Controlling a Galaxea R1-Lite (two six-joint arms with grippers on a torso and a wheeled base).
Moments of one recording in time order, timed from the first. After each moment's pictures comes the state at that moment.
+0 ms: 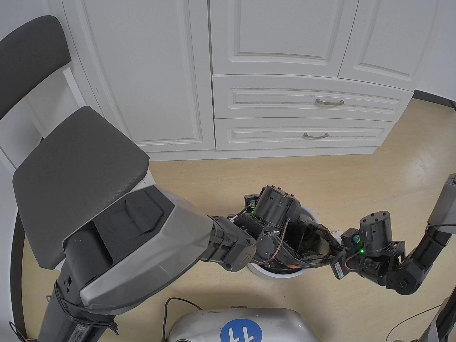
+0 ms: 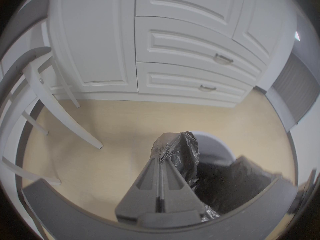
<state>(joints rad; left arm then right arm) -0.84 2.48 -1.60 -0.25 0.62 -0.52 0.44 1.96 -0.35 -0.97 -0.30 -0.23</state>
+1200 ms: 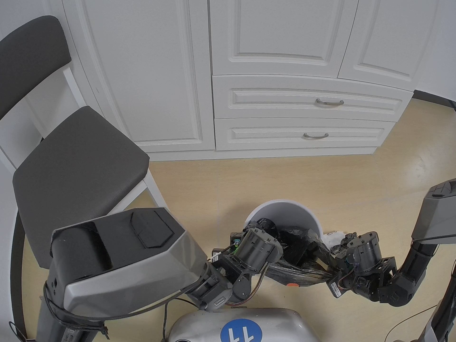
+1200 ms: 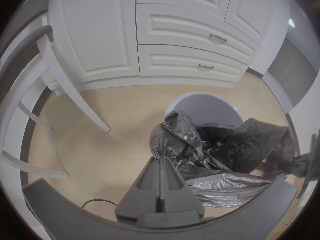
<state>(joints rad) -0.88 2.42 -1.17 -0.53 0.59 -0.51 0.49 2.05 -0.28 -0.97 -0.37 -0.20</state>
